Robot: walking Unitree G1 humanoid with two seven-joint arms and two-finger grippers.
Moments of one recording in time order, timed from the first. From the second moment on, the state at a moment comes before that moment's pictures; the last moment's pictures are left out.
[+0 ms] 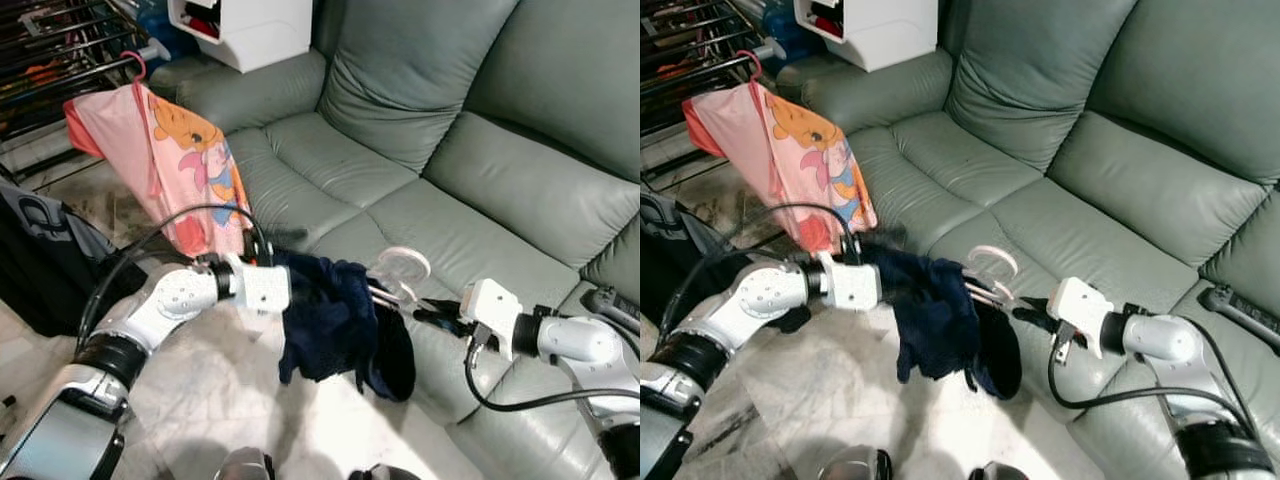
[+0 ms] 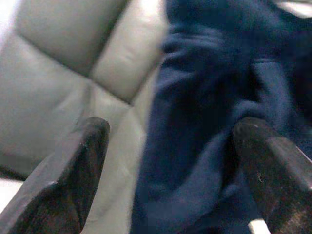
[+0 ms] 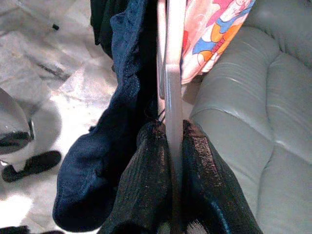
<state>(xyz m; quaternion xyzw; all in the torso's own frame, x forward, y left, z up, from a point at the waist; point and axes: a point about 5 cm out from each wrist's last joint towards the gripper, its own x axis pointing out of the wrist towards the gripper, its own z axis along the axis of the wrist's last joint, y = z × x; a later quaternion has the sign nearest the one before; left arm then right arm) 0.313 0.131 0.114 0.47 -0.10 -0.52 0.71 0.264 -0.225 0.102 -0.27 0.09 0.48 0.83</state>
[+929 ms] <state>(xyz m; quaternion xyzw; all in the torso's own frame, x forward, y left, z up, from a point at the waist) 0.328 0.135 0.100 0.48 0.00 -0.56 0.68 0.278 -0.215 0.109 -0.36 0.05 0.52 0.78</state>
